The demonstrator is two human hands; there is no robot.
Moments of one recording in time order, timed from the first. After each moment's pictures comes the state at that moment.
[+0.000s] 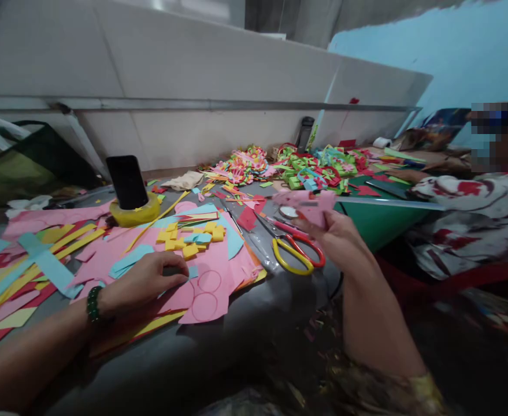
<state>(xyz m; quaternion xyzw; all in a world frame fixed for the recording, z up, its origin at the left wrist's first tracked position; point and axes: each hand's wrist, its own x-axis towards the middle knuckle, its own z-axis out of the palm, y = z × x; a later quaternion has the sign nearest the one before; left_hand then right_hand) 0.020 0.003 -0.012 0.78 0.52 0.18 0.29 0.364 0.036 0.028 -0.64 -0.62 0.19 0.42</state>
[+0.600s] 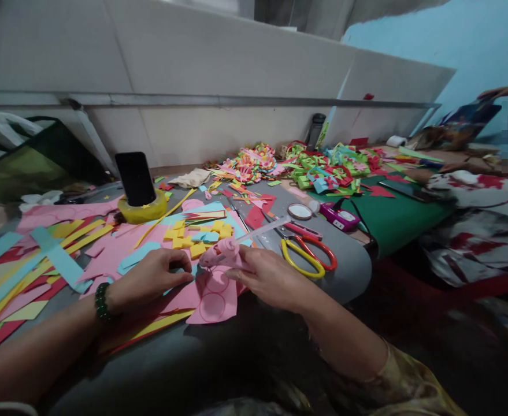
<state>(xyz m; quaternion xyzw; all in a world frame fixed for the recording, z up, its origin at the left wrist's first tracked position) 0.020 0.003 -0.009 0.76 0.56 0.18 0.29 0.259 0.004 0.024 -0.47 -0.85 0.22 0.10</state>
